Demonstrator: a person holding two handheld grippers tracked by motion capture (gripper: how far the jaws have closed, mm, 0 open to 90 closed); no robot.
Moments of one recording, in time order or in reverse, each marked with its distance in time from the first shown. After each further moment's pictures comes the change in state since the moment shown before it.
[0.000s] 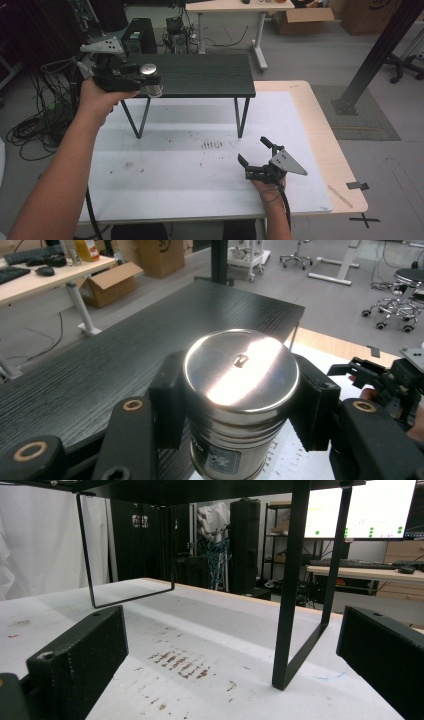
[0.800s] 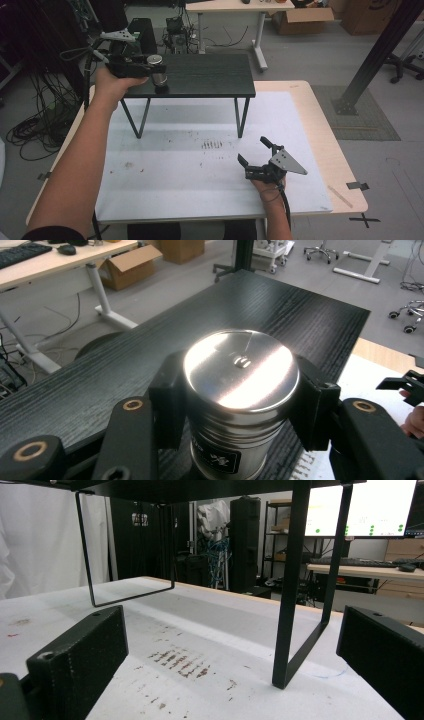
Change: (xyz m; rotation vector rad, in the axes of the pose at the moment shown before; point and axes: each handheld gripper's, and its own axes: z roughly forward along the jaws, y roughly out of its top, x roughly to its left) left arm 0.042 0.006 0.038 0.042 0.061 -0.057; right arm 0.000 0.000 0.001 0.008 0.001 0.003
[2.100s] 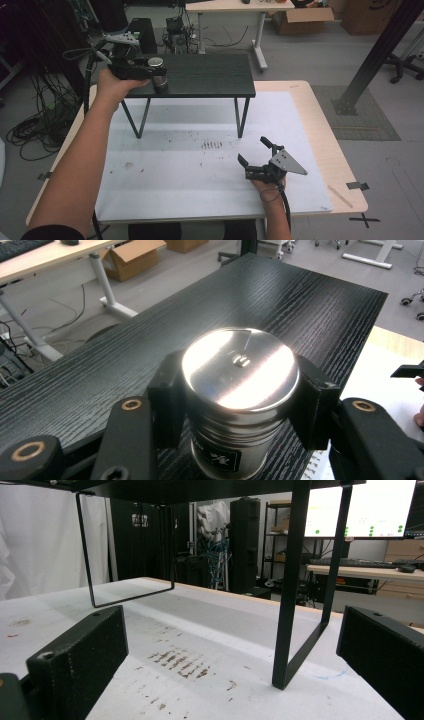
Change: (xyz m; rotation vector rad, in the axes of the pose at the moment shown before) left arm 0.001 -0.005 0.007 0.042 0.021 0.017; right arm 0.000 0.000 0.000 -0.006 -0.001 -0.003
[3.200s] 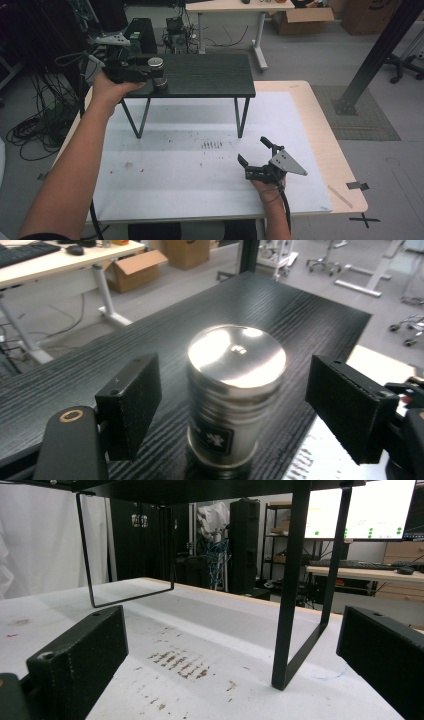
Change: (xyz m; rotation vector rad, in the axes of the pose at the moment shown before) left arm 0.001 -0.010 -0.015 -0.074 -0.015 -0.062; right arm 0.001 0.000 0.000 -0.002 -0.002 -0.004
